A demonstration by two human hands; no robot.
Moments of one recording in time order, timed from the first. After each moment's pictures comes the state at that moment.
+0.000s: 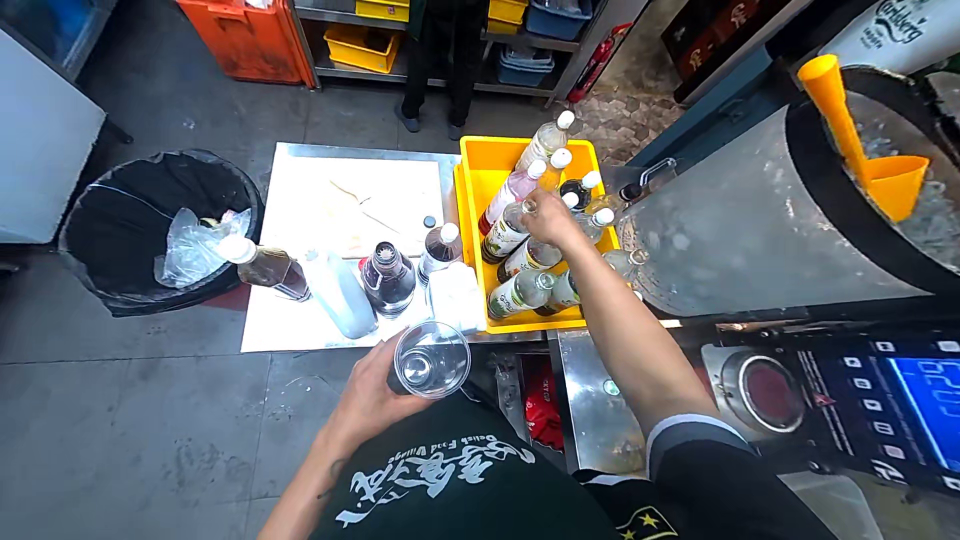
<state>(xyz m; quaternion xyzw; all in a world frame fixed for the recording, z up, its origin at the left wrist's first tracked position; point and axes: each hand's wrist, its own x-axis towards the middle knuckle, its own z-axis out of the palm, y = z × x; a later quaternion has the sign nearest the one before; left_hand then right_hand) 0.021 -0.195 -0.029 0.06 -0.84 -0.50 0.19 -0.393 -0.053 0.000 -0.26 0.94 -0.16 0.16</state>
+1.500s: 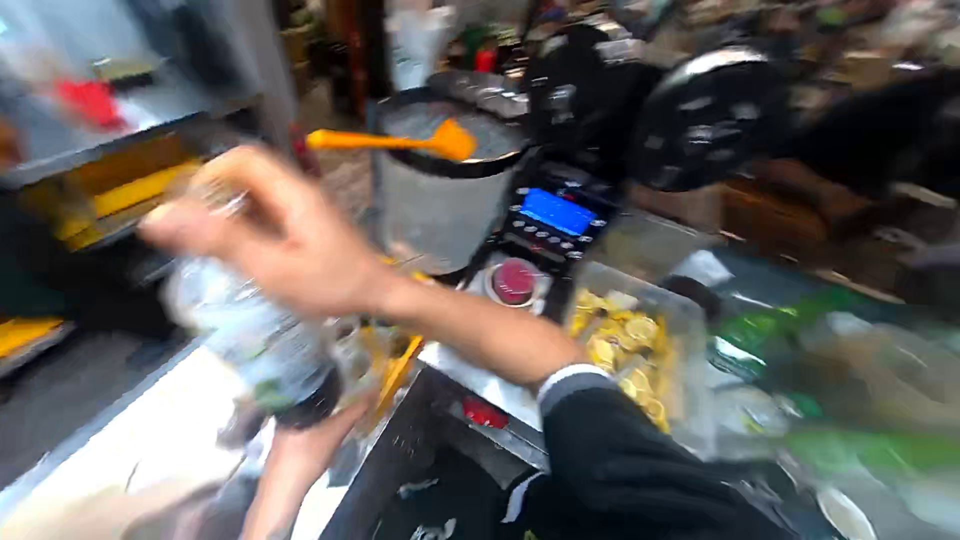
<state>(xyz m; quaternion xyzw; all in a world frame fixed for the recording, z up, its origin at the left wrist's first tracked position) -0.141 -0.113 0.057 -0.11 -0.83 -0.54 0.06 -0.211 0.021 0.257 -0.34 0.69 -0.62 -0.16</state>
